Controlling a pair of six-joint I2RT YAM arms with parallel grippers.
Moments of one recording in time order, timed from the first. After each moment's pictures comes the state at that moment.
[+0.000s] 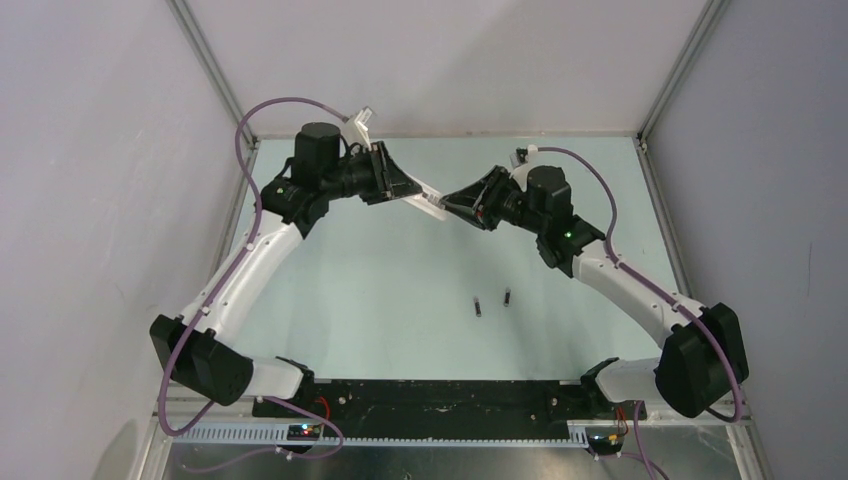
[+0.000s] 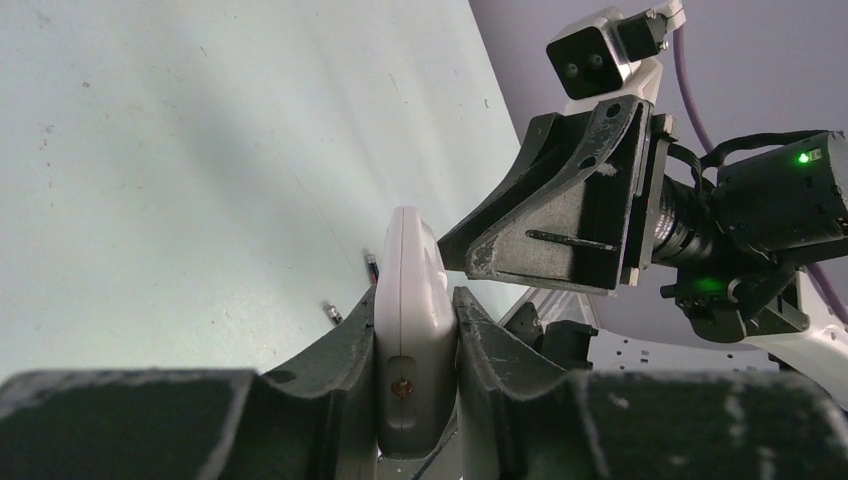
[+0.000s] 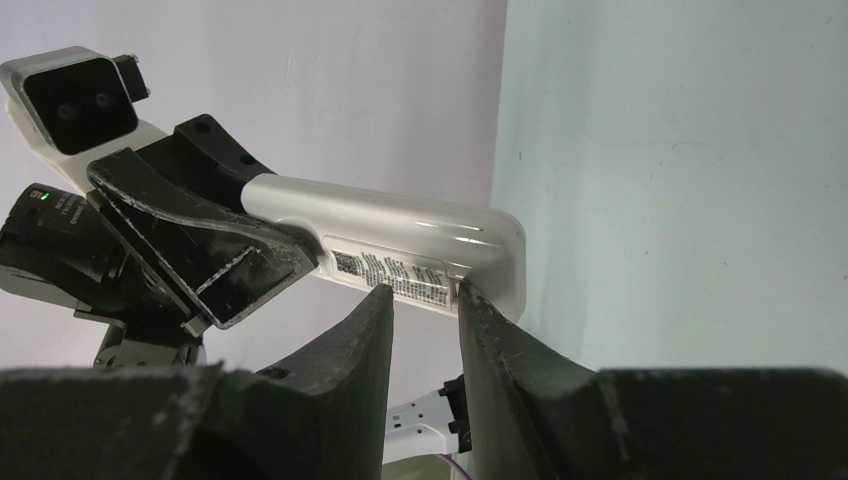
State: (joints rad) left arm -0.40 1.36 1.40 -0.48 0.53 -0.62; right arm 0.54 1.32 1.00 0.13 -0.40 1.26
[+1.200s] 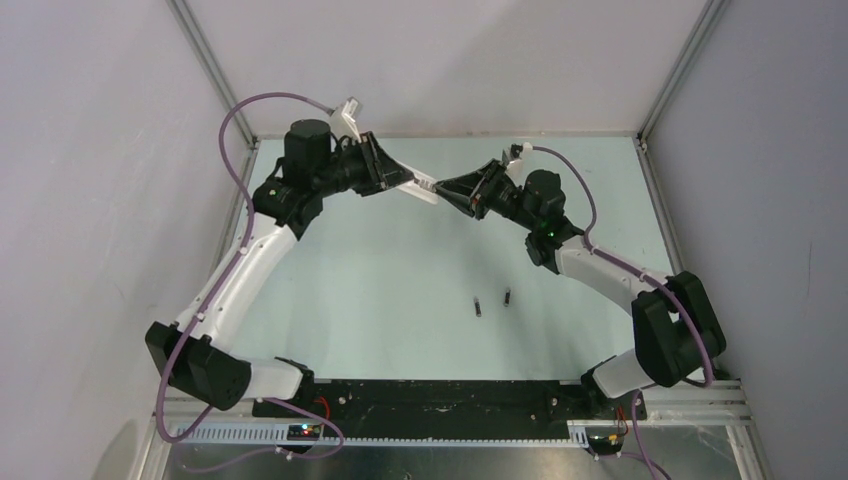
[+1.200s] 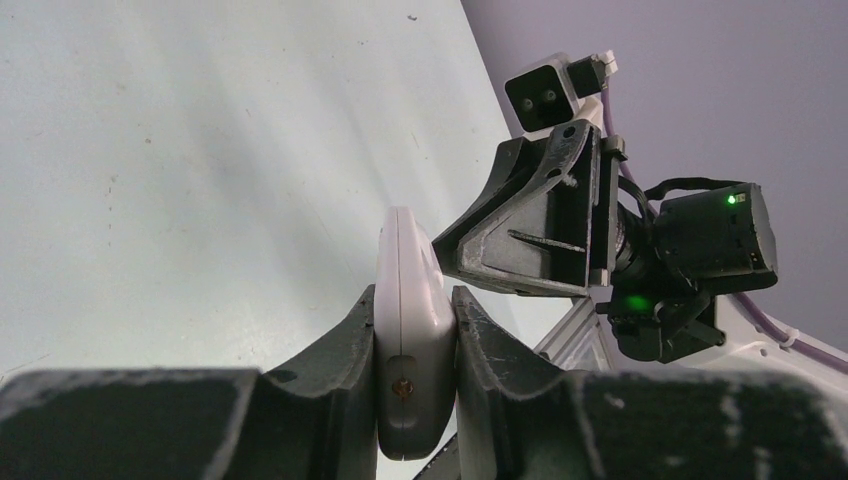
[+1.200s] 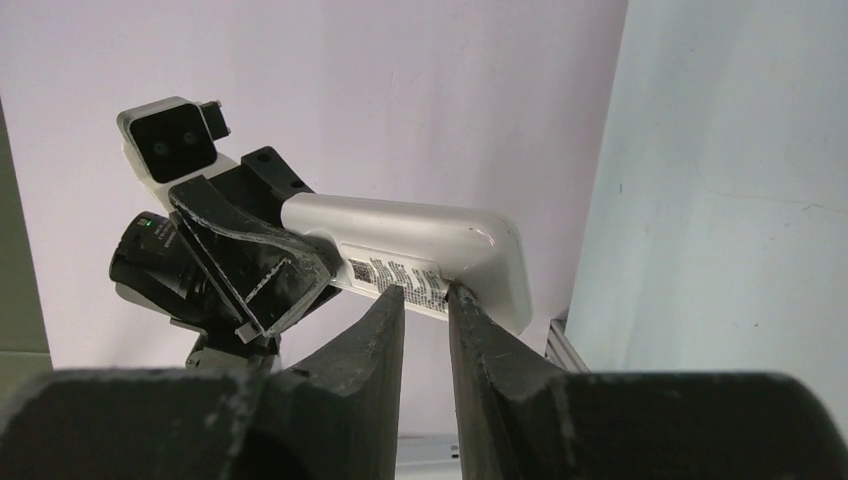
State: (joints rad) left arm -0.39 1.34 1.40 -0.43 0.45 -0.63; right arm 0.51 1.47 0.94 0.59 -0.47 1.47
